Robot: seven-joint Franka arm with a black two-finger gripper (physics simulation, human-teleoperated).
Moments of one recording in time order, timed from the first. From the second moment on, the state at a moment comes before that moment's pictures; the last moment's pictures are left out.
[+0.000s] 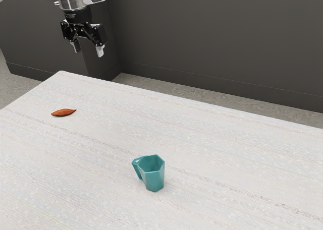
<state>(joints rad) -0.07 0.22 0.18 -1.24 -0.02 1.52 0.07</state>
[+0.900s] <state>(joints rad) -0.06 -0.14 0.05 -2.10 0.07 1.87 0.66</state>
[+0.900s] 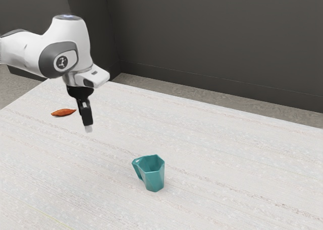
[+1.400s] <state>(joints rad) -0.14 0.08 0.11 -2.20 -0.10 2.28 1.11</state>
